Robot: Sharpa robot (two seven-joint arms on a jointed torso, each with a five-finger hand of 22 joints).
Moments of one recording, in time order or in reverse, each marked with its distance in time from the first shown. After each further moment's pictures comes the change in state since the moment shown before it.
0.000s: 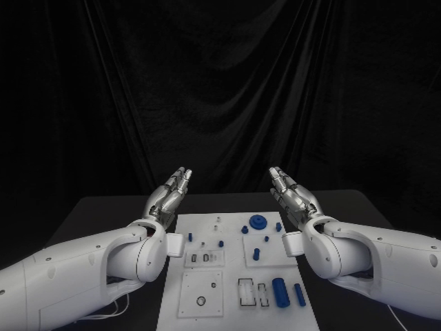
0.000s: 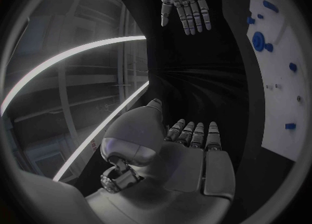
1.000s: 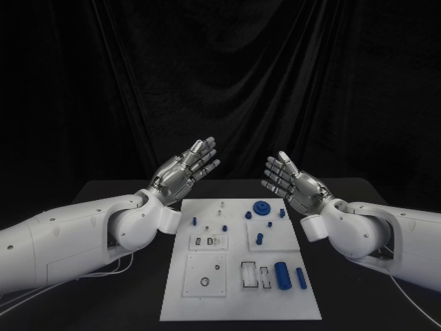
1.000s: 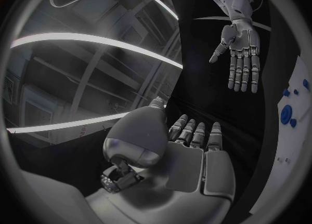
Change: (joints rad) left arm 0.117 0.020 -0.108 -0.104 0.064 0.654 0.130; left_hand 0.109 0.003 -0.057 0.010 0.032 0.109 0.063 0.034 0.017 0.057 0.063 0.043 0.023 -0.002 0.063 0.000 0.001 0.016 0.004 0.083 0.000 0.000; right arm 0.086 -0.068 -0.095 -0.008 0.161 0.444 -0.022; right_hand 0.052 0.000 -0.014 0.003 0.004 0.038 0.073 0.060 0.015 0.003 0.086 0.020 0.005 0.000 0.061 0.000 0.000 0.000 0.004 0.097 0.000 0.001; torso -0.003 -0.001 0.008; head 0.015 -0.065
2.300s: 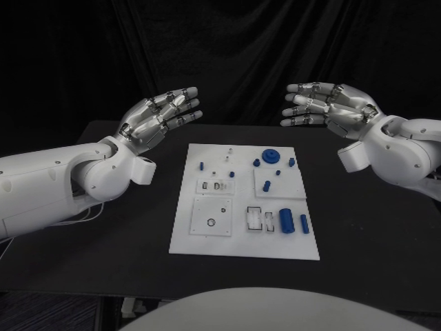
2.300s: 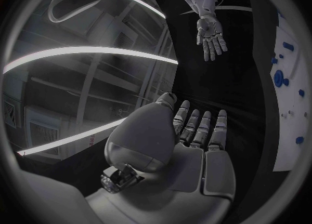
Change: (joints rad) left arm 0.015 -0.186 0.000 0.108 -0.140 -0.088 0.019; left_hand 0.255 -0.064 0.137 -0.073 0.312 0.303 0.065 0.135 0.034 0.106 0.088 0.297 0.027 0.175 0.103 0.217 0.043 0.030 0.200 0.135 0.116 0.054; right arm 0.162 -0.148 0.002 0.081 -0.358 -0.074 -0.113; right_hand 0.447 -0.104 0.052 -0.196 0.154 0.325 0.122 0.421 0.048 0.239 0.196 0.708 0.058 0.600 0.184 0.500 0.068 -0.018 0.727 0.139 0.321 0.115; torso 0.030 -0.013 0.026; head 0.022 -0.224
